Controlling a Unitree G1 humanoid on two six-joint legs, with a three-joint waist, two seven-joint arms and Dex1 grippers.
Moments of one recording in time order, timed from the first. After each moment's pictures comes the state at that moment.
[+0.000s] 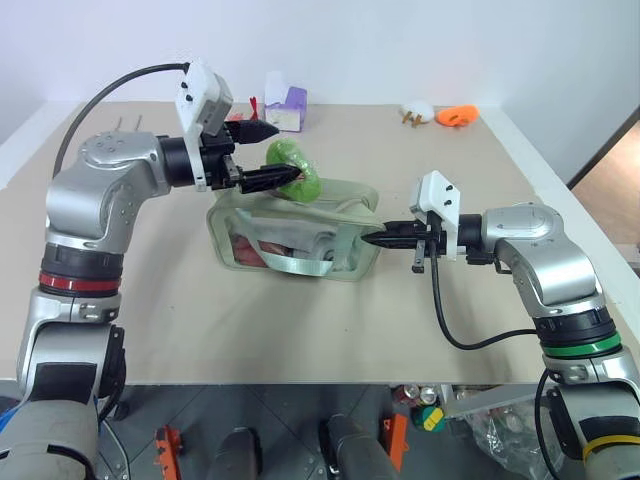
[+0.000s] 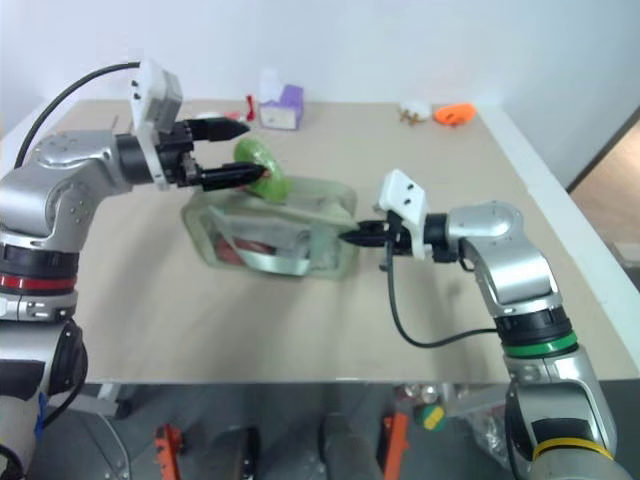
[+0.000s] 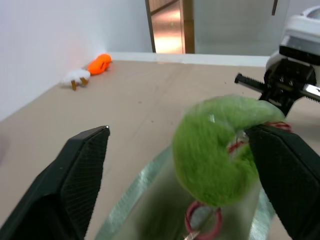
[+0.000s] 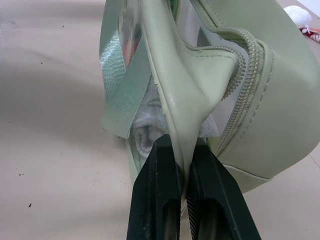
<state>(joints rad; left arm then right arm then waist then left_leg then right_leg) -0.97 0.65 -0.01 0.11 -0.50 0.62 -1.06 -0.71 -0.70 0.12 -0.01 0.27 0.44 1.15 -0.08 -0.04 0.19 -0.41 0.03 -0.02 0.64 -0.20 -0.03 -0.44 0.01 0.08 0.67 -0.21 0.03</state>
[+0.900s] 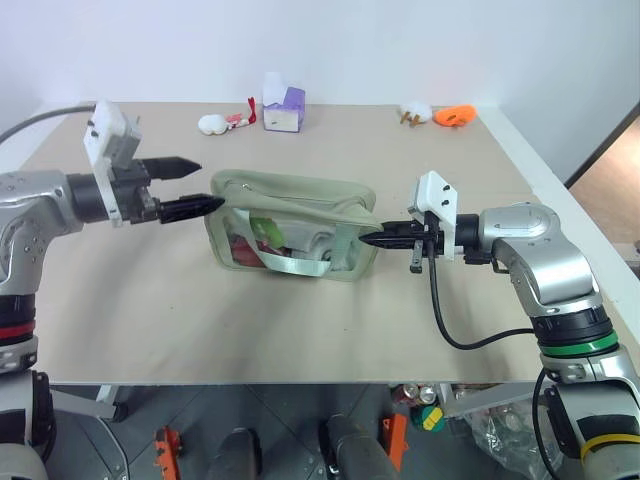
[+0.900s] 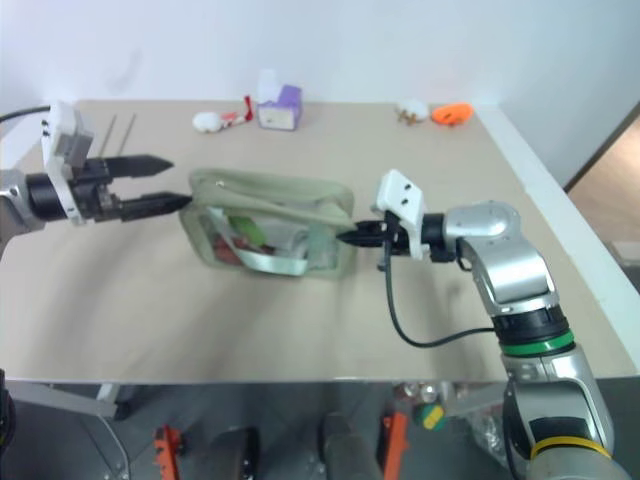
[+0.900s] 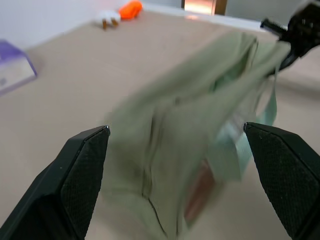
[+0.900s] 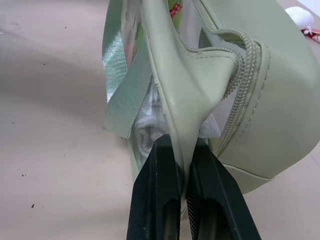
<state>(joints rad) -0.67 0.89 0.16 0.04 -0.57 0.69 -1.12 -0.72 -0.69 0.13 0.00 0.27 0.44 1.15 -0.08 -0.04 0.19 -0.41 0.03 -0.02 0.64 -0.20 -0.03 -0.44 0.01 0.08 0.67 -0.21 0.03</state>
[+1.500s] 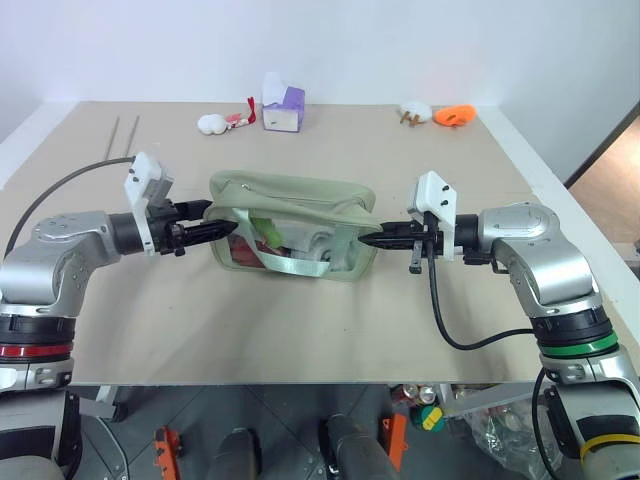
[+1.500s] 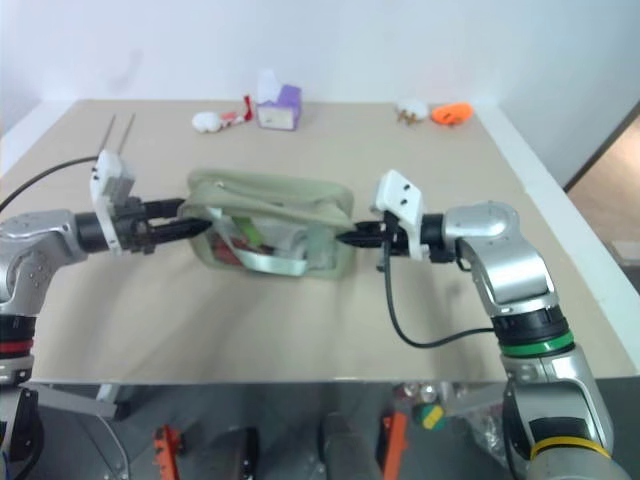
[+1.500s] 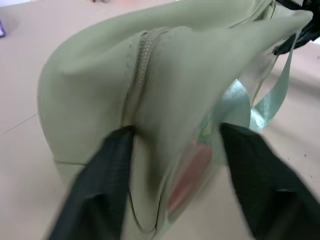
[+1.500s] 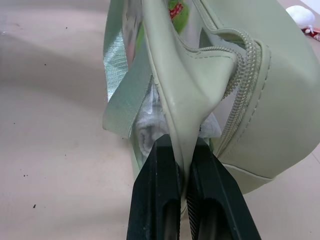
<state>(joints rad) -0.62 0.74 0.13 0.08 -0.54 0.65 -1.05 -0.72 -0.70 0.13 -0.01 0.27 0.45 1.15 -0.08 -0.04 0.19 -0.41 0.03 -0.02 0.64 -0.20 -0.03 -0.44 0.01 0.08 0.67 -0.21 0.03</state>
